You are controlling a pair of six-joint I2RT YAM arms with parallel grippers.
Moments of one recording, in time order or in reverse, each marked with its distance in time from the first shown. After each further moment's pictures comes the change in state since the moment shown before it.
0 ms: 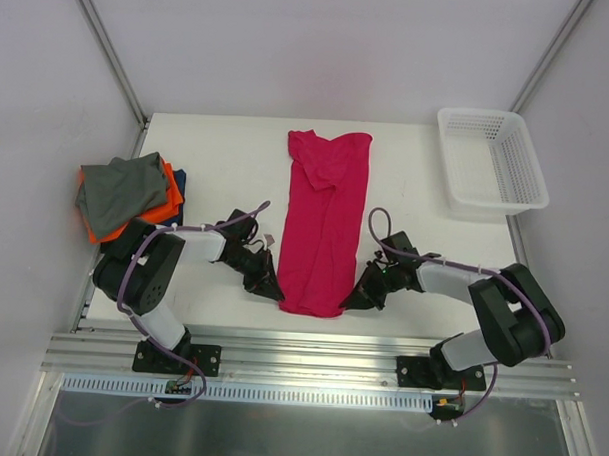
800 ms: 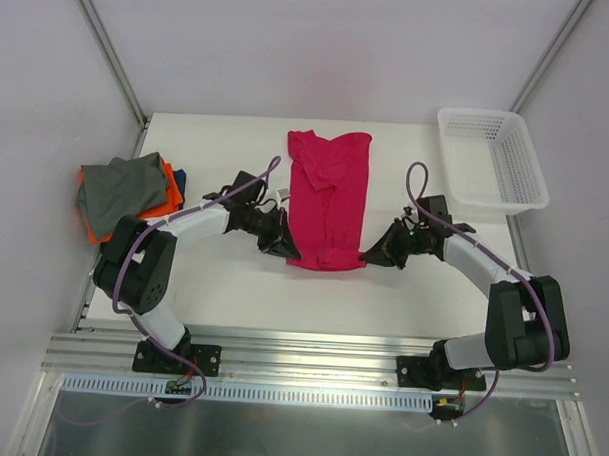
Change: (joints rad) left arm 0.003 -0.003 0.293 -0.038 0.021 0.088; right arm -0.297 -0.068 0.248 -0.220 -0.030 -0.234
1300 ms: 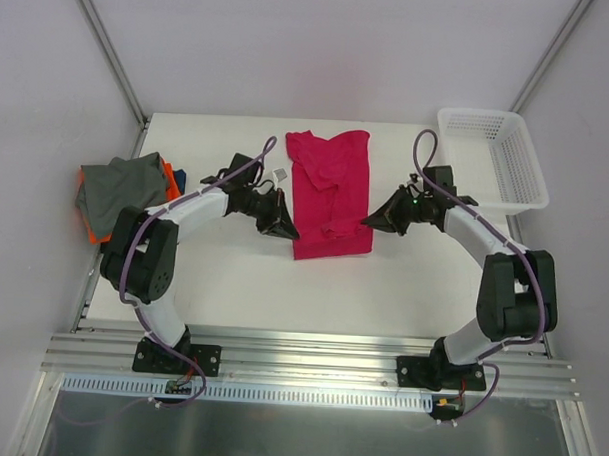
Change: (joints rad) left arm 0.054 0.071 0.148 -0.044 -0.030 0.055; right arm -0.069 0.153 0.246 0.049 0.003 0.000
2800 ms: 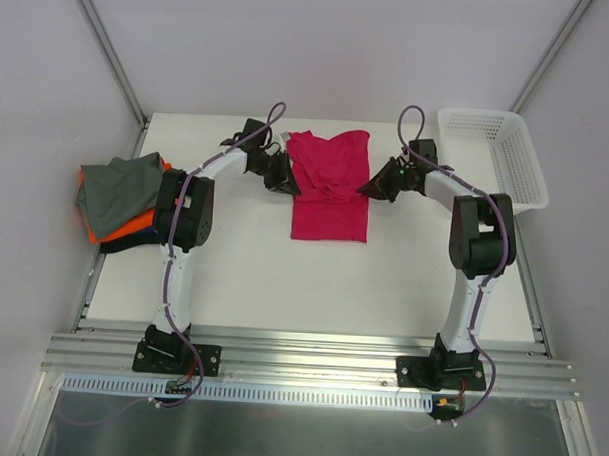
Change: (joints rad) left arm 0.103 0.551 0.666 -0.095 -0.130 0.149; right arm -0.020 0.503 0.430 0.117 0.072 -0.025
